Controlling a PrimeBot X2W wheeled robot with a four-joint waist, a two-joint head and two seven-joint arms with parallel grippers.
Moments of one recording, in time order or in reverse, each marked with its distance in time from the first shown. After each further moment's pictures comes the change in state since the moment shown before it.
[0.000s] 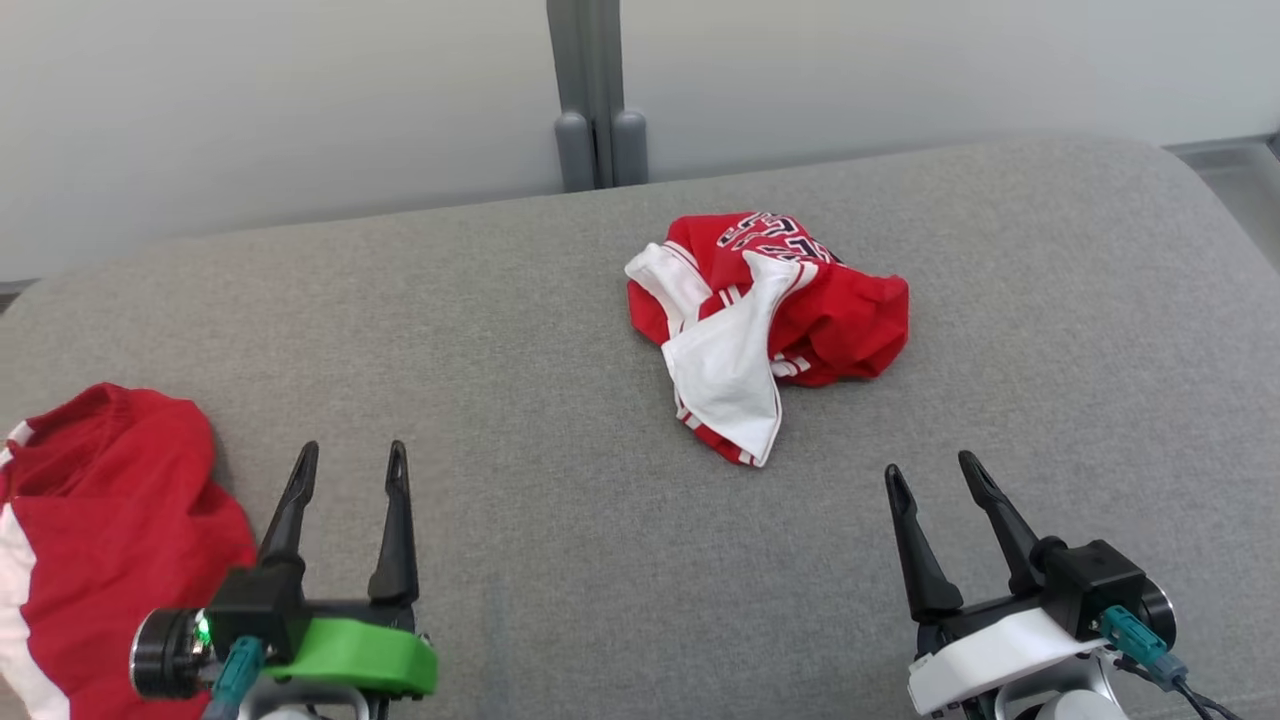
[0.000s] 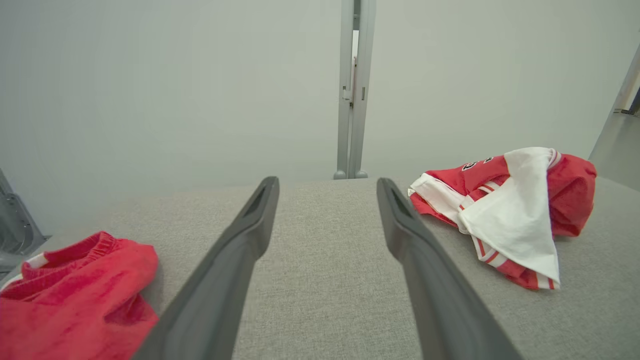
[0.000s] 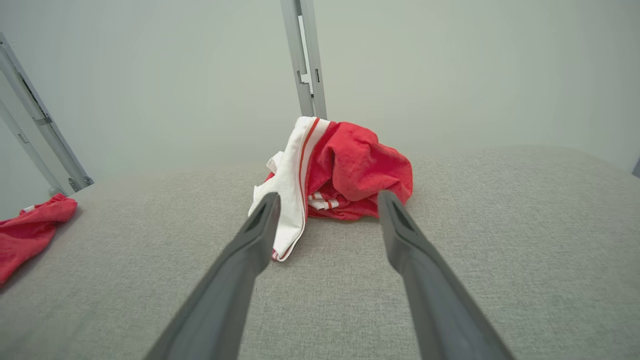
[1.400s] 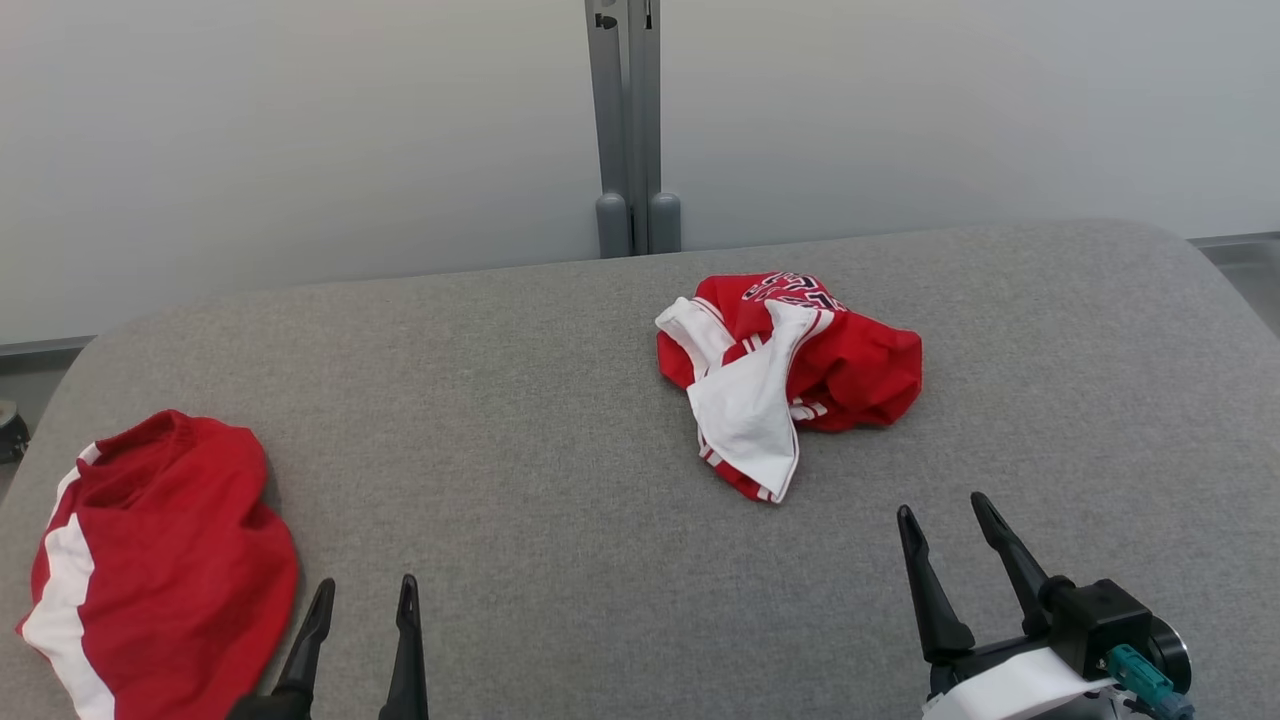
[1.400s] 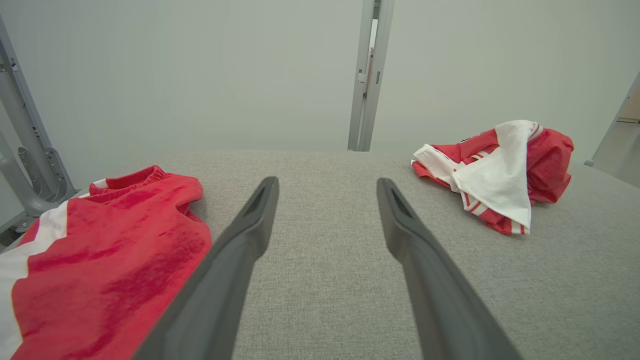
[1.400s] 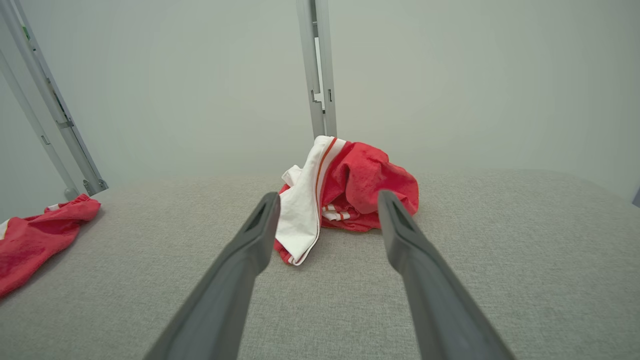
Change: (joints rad) left arm 0.244 -0.061 0.073 -0.066 0.030 -0.071 0.000; right arm 0.072 0.000 -0.016 -0.013 -0.024 0.000 0.000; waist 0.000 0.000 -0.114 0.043
